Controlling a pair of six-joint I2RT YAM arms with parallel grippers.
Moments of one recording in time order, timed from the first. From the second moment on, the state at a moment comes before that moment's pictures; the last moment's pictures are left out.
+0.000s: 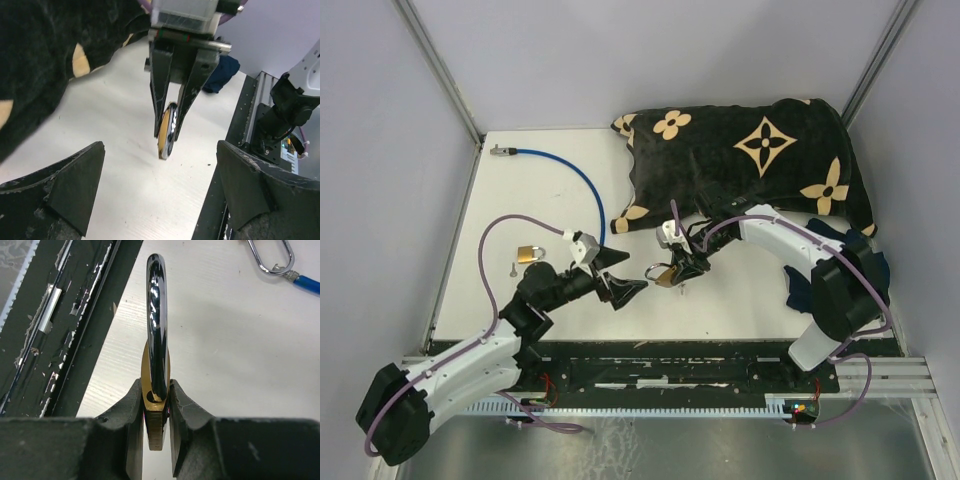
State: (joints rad) left arm -0.70 0.78 0.33 0.50 0.40 -0.23; right arm 0.56 1.63 1.19 -0.88 -1.00 -1.17
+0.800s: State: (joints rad) left arm -0.70 0.87 0.20 0.81 0.35 -0.30; right arm 0.56 1.69 1.19 -0.90 -0.93 -1.24
